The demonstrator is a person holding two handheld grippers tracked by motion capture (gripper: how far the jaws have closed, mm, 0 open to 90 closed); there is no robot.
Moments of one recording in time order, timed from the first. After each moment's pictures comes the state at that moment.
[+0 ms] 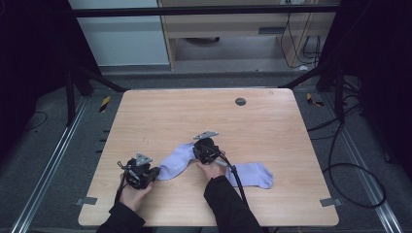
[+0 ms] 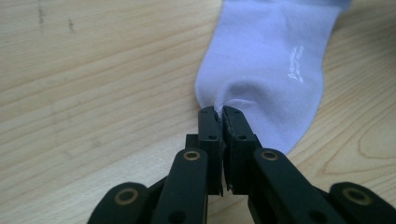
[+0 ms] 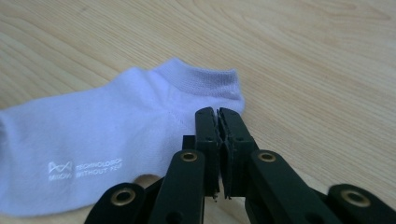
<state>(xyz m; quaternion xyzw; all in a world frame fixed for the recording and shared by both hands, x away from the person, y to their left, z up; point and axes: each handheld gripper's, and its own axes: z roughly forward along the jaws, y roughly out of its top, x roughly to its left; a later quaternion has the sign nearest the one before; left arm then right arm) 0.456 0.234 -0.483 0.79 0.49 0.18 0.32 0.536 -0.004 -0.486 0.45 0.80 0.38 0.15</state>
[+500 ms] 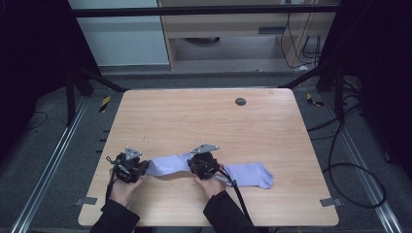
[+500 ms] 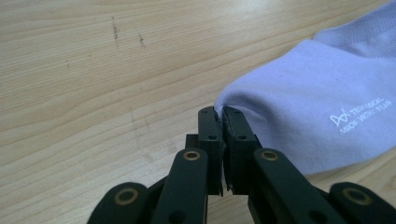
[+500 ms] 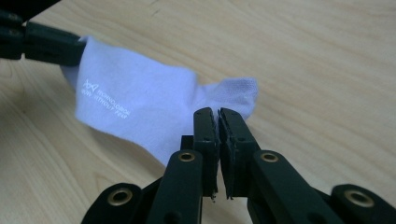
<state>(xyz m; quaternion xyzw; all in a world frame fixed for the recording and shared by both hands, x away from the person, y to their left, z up) 0.468 0.261 -0.472 0.78 0.51 0.22 0.30 0.482 0.001 -0.478 0.42 0.80 0.41 0.13</state>
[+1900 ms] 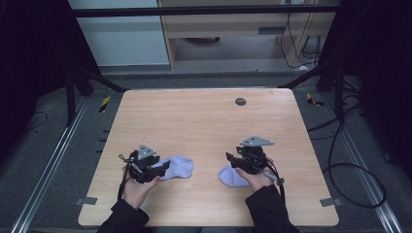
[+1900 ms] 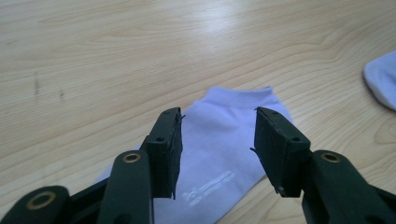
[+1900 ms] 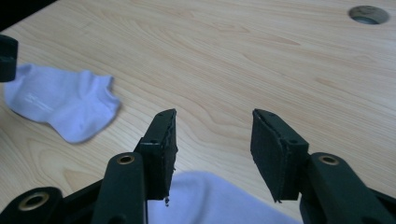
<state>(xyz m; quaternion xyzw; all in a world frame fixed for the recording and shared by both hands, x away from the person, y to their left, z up) 0.459 0.208 -0.446 0.78 0.46 0.19 0.37 0.473 -0.134 -0.437 0.46 0.76 0.42 0.18</state>
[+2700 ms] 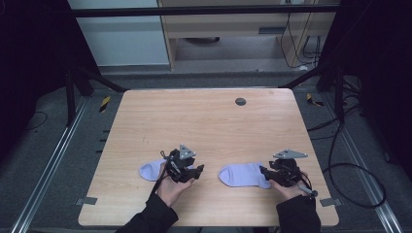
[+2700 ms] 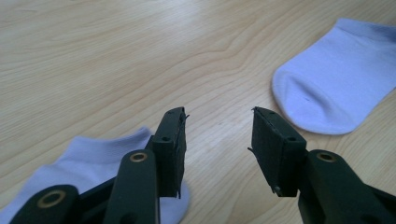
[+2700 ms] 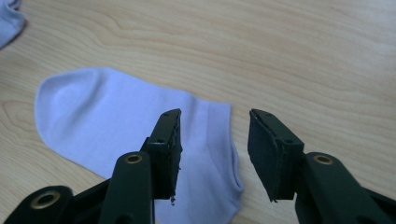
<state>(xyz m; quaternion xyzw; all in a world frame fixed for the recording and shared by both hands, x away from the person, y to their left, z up) 0.464 0.107 -0.453 0.83 0.40 0.15 0.36 0.447 -0.225 -0.467 0.51 0.77 0.35 0.18</state>
